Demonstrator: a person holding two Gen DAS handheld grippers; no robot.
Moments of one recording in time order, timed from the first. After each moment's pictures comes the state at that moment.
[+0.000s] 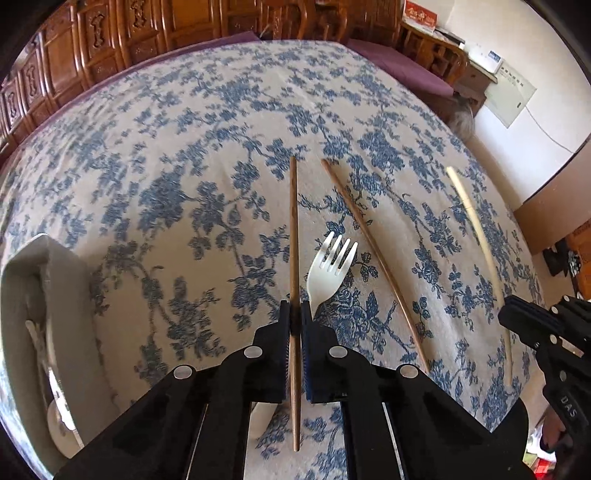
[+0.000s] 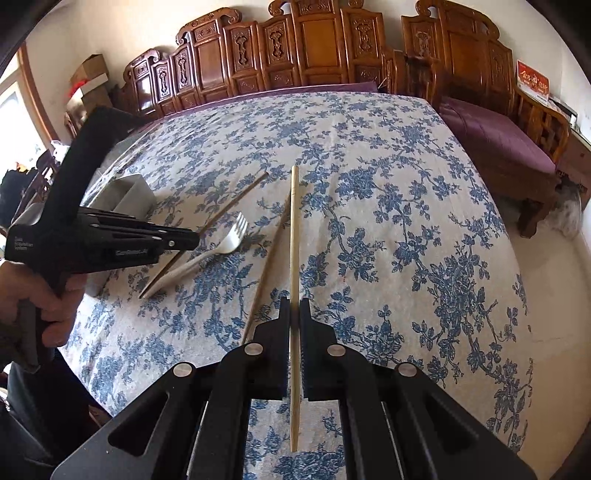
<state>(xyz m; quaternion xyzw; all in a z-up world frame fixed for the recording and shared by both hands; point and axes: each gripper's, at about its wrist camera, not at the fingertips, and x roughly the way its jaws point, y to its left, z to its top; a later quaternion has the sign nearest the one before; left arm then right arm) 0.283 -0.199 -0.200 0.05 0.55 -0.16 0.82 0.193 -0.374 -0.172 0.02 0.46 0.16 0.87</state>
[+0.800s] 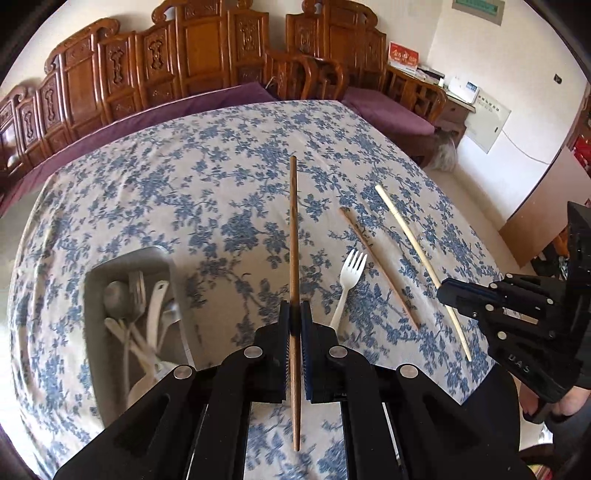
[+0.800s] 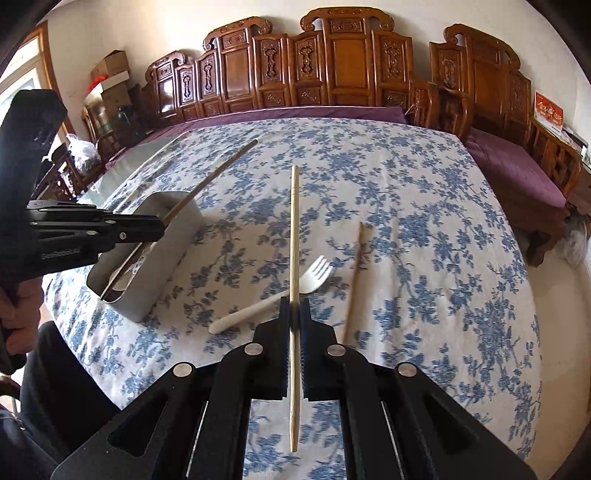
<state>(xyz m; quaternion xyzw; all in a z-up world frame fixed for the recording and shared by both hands) 0.231 -0.121 -0.114 0.05 0.48 -0.18 0.86 0.190 -0.295 -0.131 0.00 0.43 0.18 0.88</state>
